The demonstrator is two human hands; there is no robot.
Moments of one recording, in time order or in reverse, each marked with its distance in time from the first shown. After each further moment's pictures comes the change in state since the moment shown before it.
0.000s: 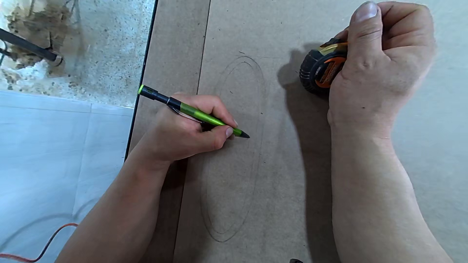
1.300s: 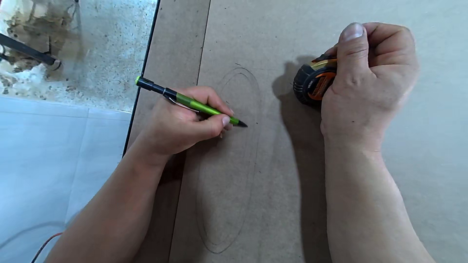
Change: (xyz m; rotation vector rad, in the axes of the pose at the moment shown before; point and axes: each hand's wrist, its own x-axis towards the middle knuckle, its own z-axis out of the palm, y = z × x) left_hand 0.018 -0.007 -0.007 -0.053 0.041 0.002; right_hand -0.002 -0.004 0.000 -0.021 0.003 0.023
